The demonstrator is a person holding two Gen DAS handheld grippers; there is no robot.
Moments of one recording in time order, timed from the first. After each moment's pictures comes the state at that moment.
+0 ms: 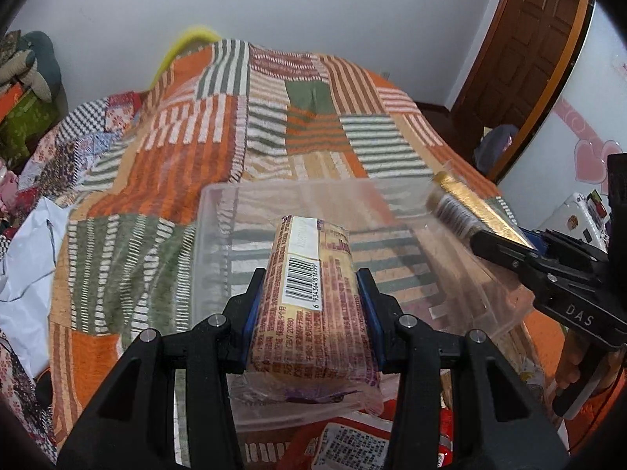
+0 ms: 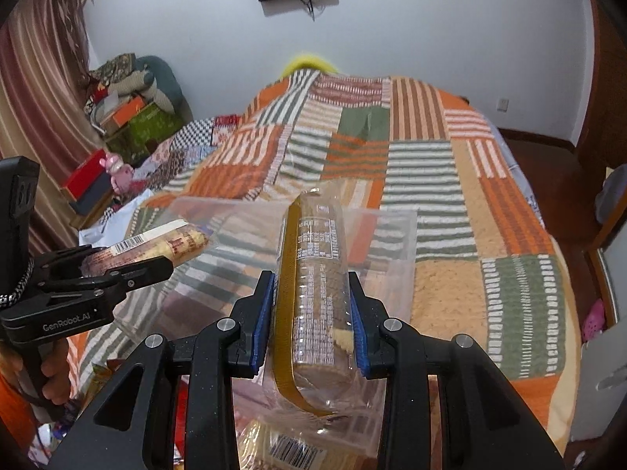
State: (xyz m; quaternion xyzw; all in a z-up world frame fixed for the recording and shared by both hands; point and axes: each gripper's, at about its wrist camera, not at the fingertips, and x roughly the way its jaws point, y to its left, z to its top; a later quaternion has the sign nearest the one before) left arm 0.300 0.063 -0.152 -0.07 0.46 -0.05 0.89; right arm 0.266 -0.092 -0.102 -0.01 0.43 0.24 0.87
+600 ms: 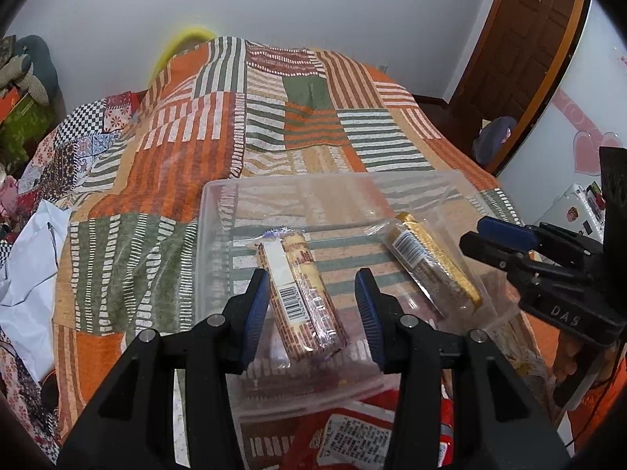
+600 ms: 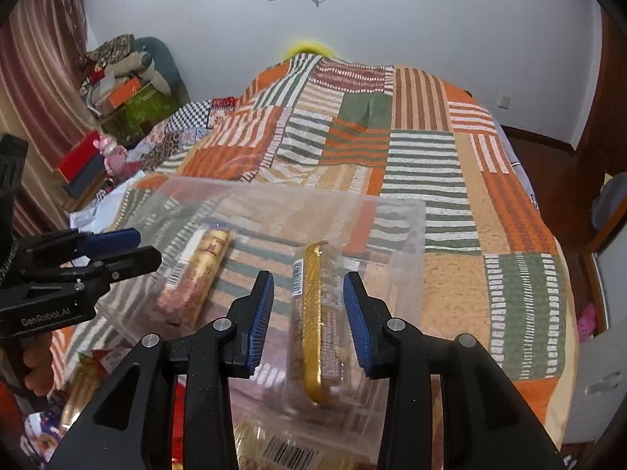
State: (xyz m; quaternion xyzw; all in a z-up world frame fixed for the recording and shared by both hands) left arm 0.294 0.063 -0.145 -0.06 0.46 -0.06 0.89; right arm 0.269 -0.092 -0.102 -0.03 0.45 0.24 0.86
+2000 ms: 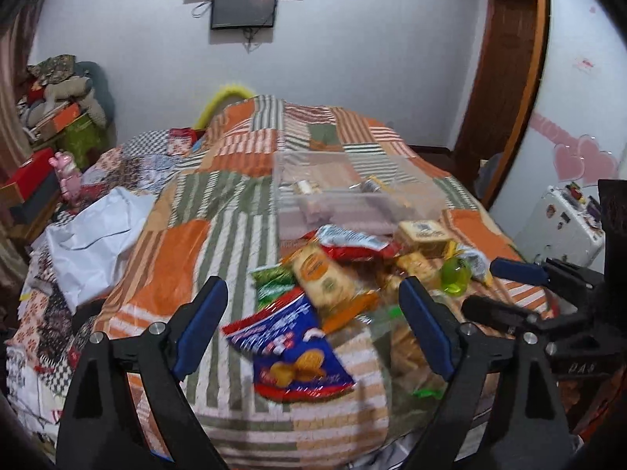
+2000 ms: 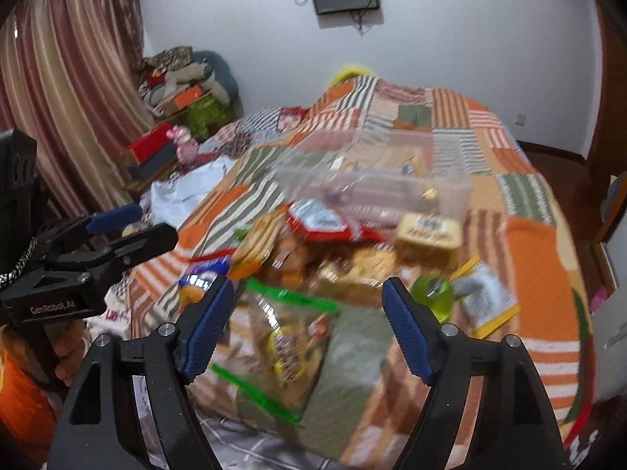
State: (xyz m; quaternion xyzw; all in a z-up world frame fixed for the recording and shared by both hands) left arm 0.026 0.056 -0.103 -0.05 0.34 0.00 0.94; right arm 0.069 -0.071 -0.080 -0.02 0.40 0.30 0.87
